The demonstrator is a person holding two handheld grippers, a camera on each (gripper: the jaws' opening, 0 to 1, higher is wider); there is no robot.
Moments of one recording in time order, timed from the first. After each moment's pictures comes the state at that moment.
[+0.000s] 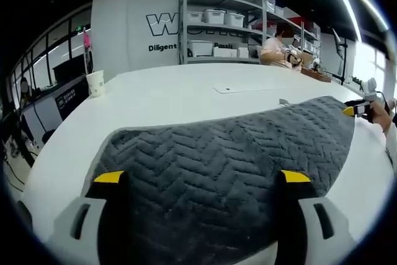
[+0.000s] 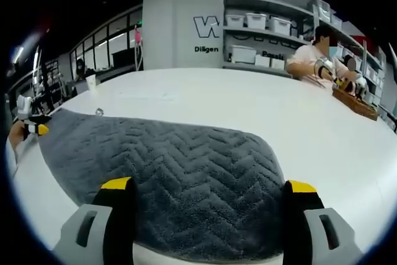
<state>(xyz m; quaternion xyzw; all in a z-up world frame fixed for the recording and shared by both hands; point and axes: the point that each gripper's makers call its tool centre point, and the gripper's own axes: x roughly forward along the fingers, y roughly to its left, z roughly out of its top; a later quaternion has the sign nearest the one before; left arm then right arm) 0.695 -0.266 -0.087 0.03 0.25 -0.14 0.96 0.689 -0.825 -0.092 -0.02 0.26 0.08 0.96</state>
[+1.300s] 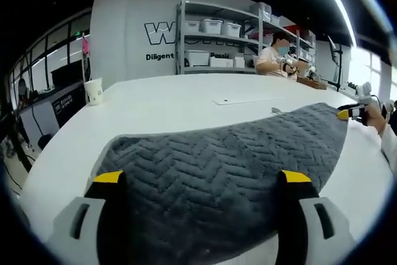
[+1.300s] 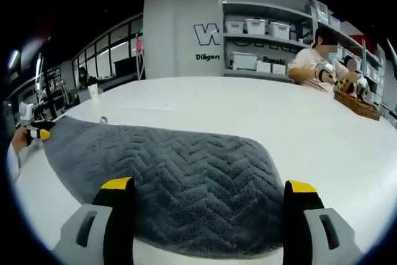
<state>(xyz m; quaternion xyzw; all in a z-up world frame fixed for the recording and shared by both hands) 0.696 -0.266 -0.072 0.02 0.21 -0.16 0.97 0.693 -0.826 -0.081 -0.01 0.23 0.09 0.97</state>
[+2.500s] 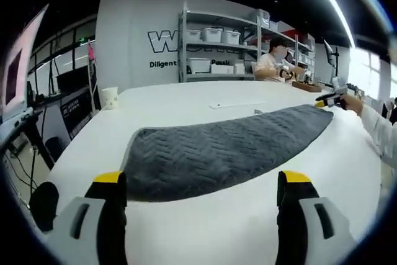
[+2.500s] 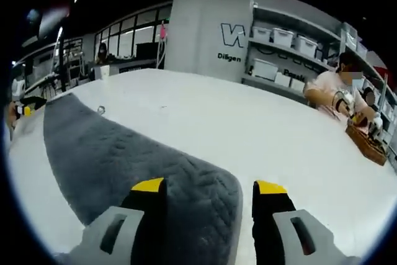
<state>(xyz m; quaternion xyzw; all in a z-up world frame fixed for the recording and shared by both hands) 0.600 -0.244 -0.037 0.03 0.19 -0.15 0.97 0.748 -0.851 -0.059 -0.10 0.24 0.16 0.95</state>
